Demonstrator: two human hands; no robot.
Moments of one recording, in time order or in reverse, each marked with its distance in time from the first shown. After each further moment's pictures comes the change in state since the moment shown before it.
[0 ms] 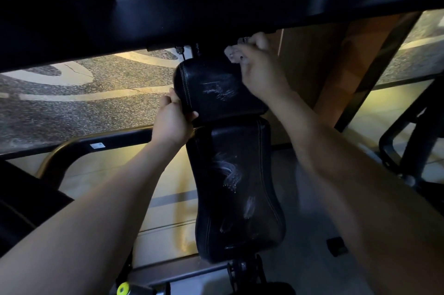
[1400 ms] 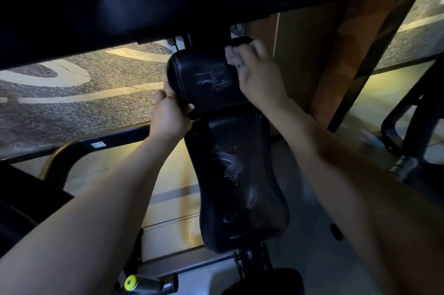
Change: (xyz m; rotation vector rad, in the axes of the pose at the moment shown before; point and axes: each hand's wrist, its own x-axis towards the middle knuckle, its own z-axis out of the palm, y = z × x) left_hand -0.003 0.003 0.002 -0.060 0.031 0.008; right_hand -0.038 -0.008 -0.001 -0.060 0.018 0.011
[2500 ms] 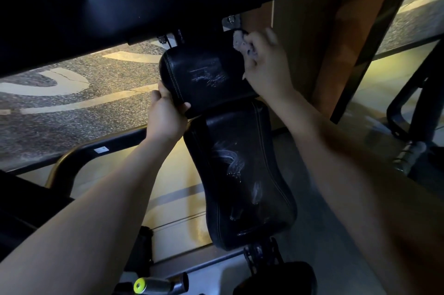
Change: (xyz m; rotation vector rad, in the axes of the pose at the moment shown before) left_hand 0.000 -0.004 0.003 -0.025 0.015 0.036; right_hand -0.005 0.024 0.002 0.118 0.170 0.135
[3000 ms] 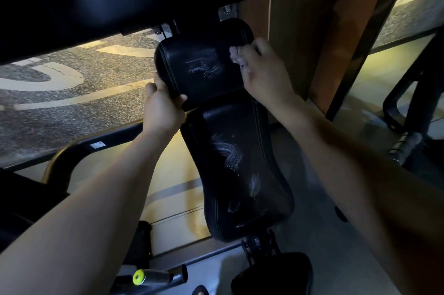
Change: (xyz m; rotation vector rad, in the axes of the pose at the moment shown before) left_hand 0.001 -0.002 0.003 0.018 0.016 -0.007; right_hand -0.030 0.009 -0.001 -0.165 -0.096 -0.152
